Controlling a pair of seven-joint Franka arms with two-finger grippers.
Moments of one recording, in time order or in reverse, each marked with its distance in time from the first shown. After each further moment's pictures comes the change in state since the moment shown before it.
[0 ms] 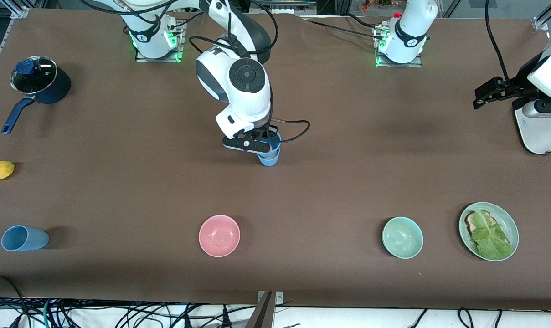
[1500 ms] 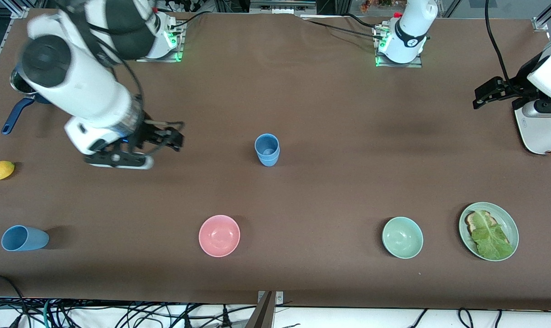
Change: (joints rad) left arm 0.000 0.000 0.000 0.000 0.000 -0.002 0.000; right arm -0.208 -0.280 -0.257 0.046 0.181 -0.263 -0.598
